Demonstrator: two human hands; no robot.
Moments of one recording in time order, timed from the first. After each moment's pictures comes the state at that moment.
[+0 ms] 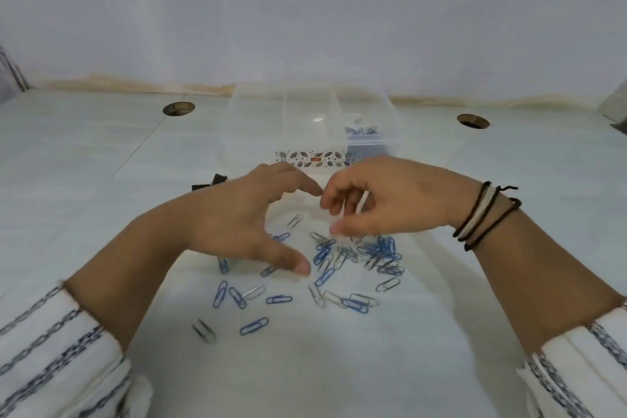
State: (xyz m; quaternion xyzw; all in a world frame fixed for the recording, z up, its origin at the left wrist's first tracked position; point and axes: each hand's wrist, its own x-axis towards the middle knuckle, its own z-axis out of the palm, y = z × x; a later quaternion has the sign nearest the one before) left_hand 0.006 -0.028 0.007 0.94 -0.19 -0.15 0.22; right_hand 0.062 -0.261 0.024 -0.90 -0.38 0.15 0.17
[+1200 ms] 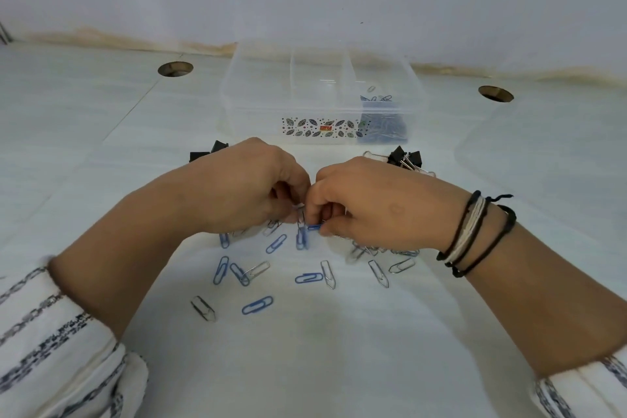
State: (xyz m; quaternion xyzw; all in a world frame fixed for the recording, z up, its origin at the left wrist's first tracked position) left_hand 0.016 -0.024 -0.015 0.95 -0.20 -0.07 0.22; right_hand 0.042 -0.227 -0.005 -0.88 -0.44 0.12 0.08
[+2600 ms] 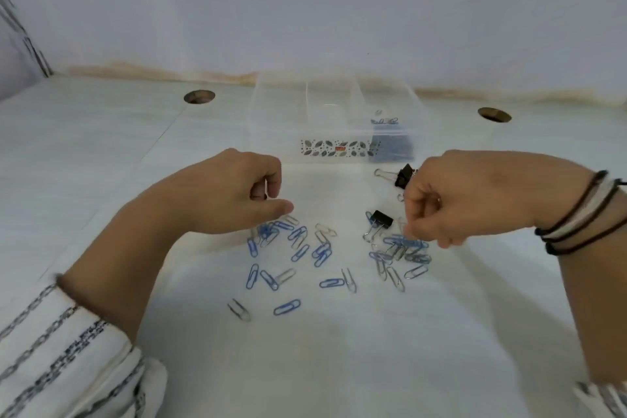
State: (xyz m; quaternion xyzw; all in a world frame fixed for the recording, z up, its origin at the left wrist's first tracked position) left_hand -0.003 0.012 0.002 0.98 -0.09 -0.03 0.20; right_hand 0.028 -0.275 0.054 -0.94 -0.26 0.22 0.02
